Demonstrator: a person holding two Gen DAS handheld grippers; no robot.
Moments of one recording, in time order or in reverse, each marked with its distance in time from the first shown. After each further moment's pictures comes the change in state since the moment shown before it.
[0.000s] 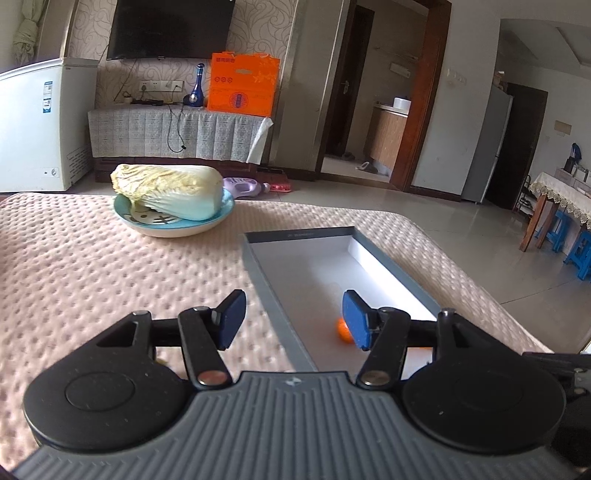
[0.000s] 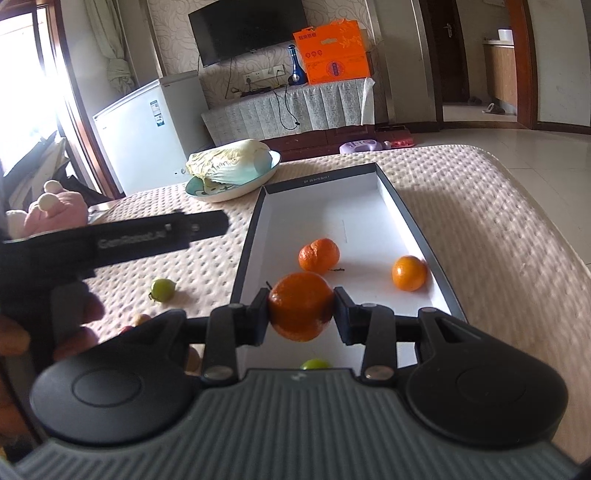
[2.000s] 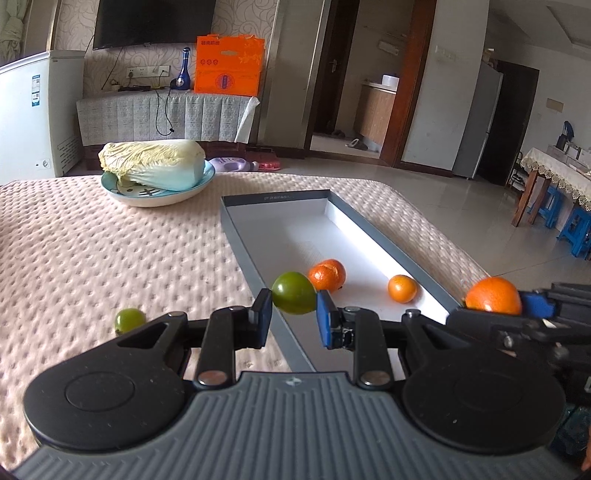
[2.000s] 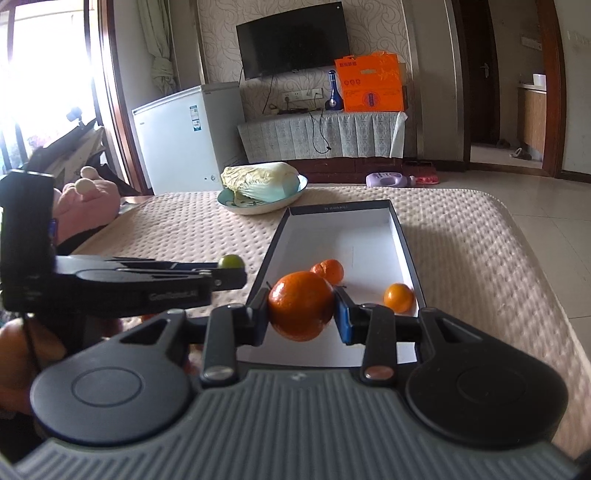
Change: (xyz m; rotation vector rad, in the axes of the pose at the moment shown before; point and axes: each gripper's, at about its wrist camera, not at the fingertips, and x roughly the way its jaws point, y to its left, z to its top) left arm -0.013 -0.033 -0.024 0.036 0.066 -0.031; right arm -0.057 -0.006 -0.002 -0.137 -0.072 0.076
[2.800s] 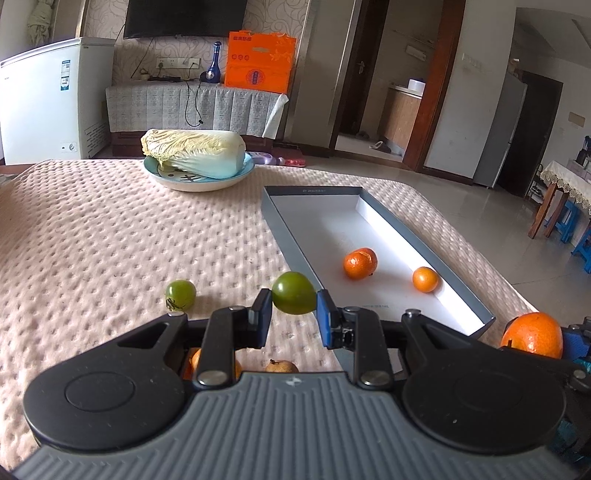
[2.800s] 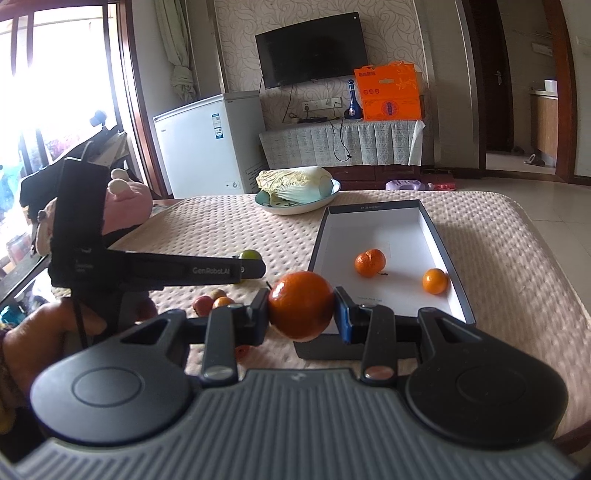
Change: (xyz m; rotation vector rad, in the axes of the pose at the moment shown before) left arm -0.036 0.025 -0.014 -0.069 0.013 0.066; right arm -0.034 0.041 -0.018 -0.010 -0.033 0.051
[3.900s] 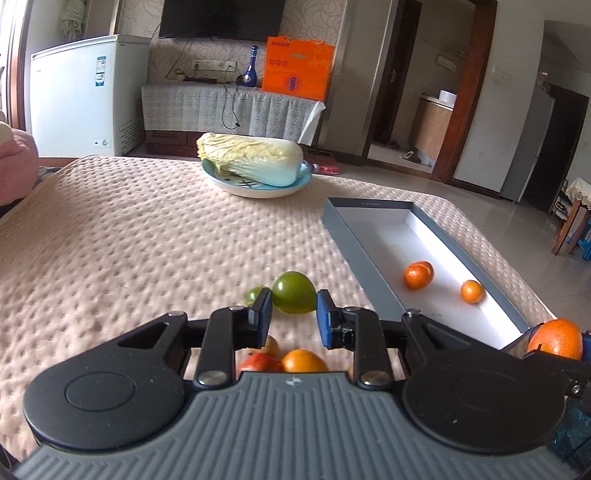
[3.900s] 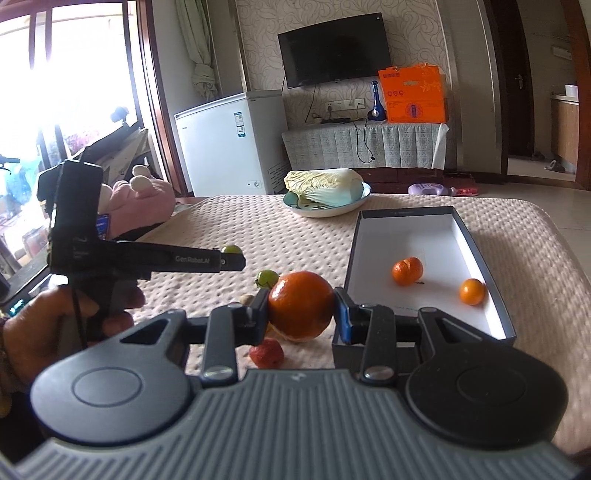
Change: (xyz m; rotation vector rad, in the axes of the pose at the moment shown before) left arm -0.023 0.051 0.005 -0.050 -0.019 0.084; right arm 0.015 0.020 0.004 -0.029 -0.002 0.064
